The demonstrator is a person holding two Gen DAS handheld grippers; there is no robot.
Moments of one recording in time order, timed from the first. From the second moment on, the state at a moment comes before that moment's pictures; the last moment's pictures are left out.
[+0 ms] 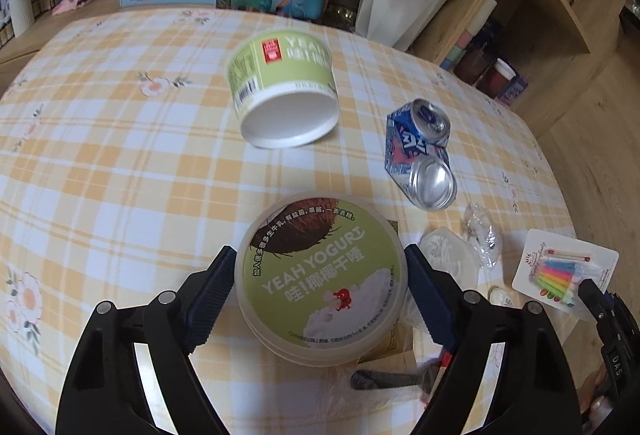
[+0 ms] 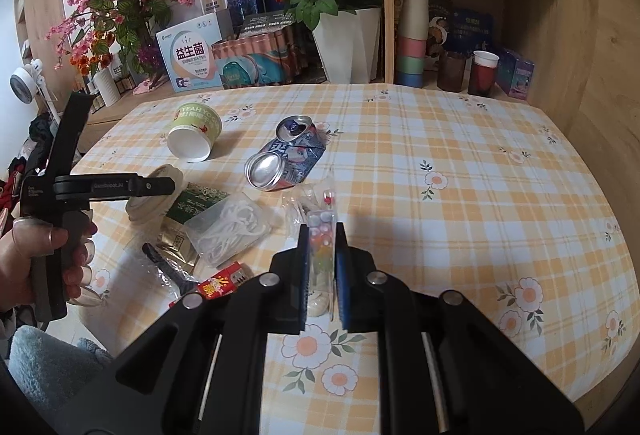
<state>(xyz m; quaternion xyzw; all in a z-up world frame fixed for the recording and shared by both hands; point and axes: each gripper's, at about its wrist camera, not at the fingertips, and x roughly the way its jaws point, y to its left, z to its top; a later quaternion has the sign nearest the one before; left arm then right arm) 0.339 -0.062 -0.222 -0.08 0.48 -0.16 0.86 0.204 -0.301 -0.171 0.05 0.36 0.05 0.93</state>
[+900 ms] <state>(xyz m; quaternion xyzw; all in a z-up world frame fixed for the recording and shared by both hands) 0.138 -0.022 -0.087 -0.03 0.35 -0.21 0.91 0.110 -0.262 -0.107 0.10 0.30 0.10 0.94</state>
